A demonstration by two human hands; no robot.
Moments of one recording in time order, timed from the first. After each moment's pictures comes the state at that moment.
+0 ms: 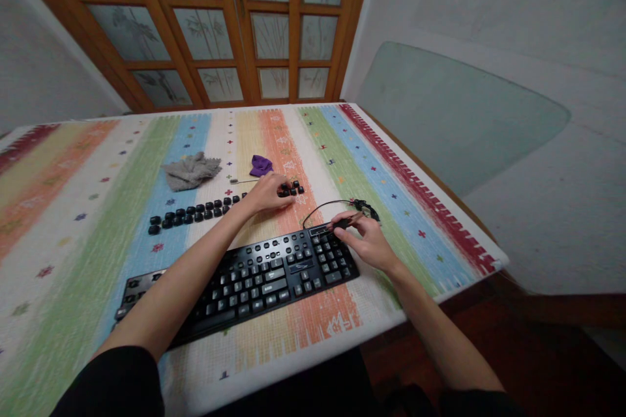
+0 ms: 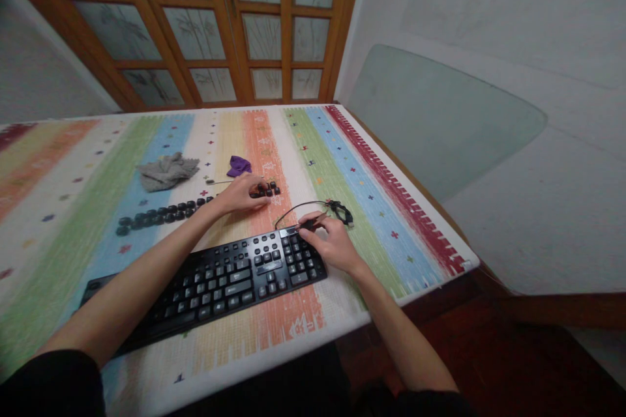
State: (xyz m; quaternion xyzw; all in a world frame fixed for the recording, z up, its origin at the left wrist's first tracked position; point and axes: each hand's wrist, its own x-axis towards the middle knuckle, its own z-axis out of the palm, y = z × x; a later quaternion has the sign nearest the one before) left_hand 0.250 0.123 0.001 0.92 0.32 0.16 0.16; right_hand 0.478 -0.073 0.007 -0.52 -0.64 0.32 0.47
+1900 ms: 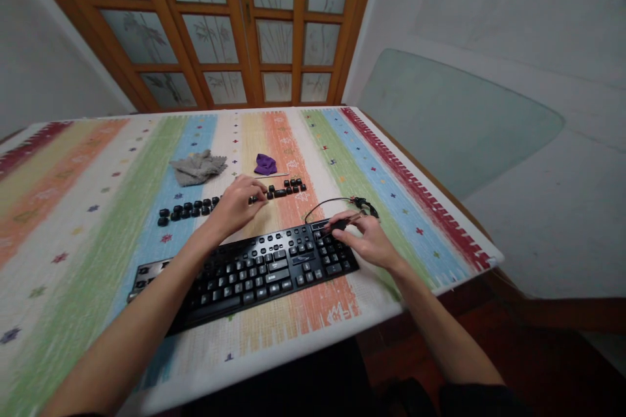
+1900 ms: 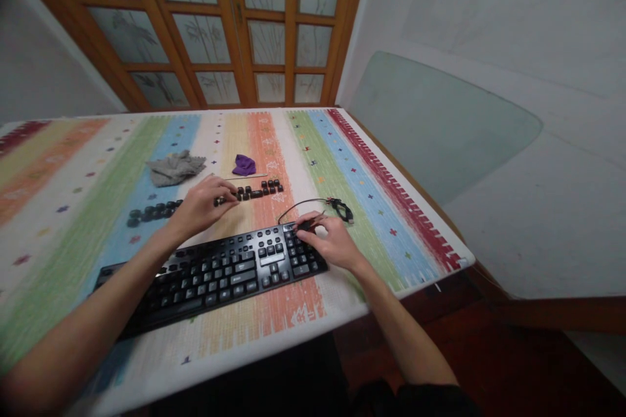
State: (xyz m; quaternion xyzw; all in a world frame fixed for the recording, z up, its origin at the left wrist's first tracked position) left_hand 0.178 0.057 0.037 0.89 0.32 0.30 0.12; right_hand 0.472 -0.081 0.024 -0.50 -0.68 0.32 0.43
